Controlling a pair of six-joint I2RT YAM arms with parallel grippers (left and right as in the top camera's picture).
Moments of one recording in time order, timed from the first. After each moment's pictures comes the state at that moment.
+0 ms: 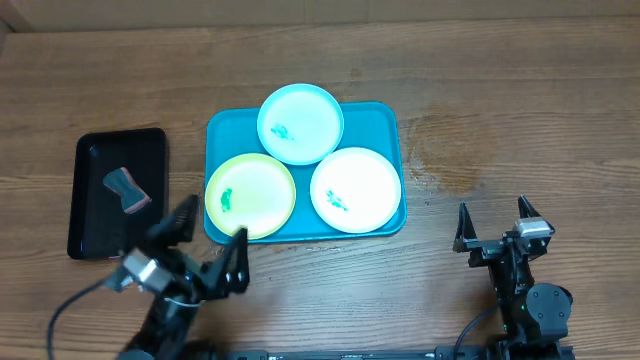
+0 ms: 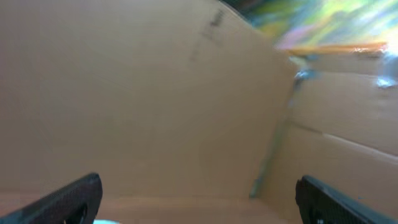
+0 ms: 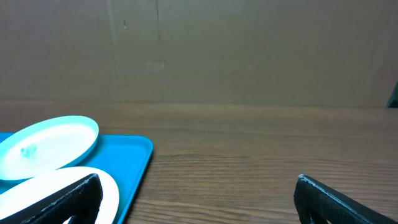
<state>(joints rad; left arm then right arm) 0.13 0.05 0.24 0.24 0.53 -0.63 0.06 0.01 0.02 -0.04 -0.04 0.02</state>
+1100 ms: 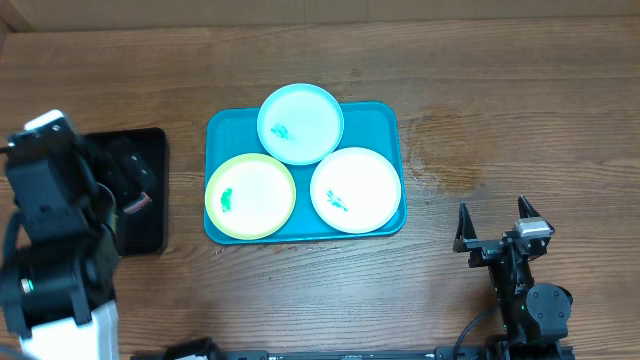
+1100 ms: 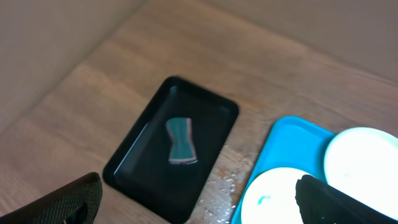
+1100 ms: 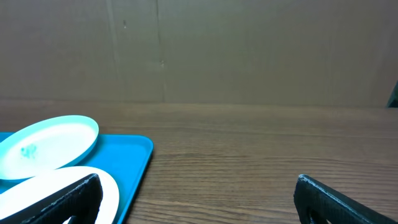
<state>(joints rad) 0.24 1.06 1.41 -1.07 -0.24 -0.25 0.06 0.01 0.02 -0.03 -0.04 0.02</state>
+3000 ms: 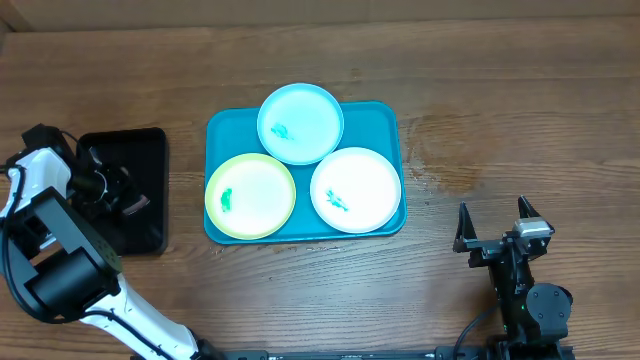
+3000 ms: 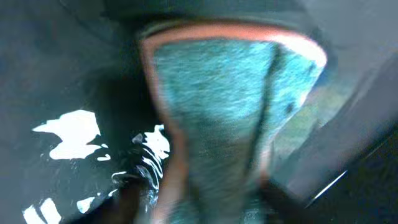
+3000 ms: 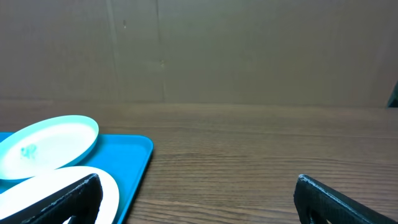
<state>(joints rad) 0.61 2.07 1.43 -0.91 0.19 -0.15 0.06 0.01 0.02 -0.03 -0.04 0.02</state>
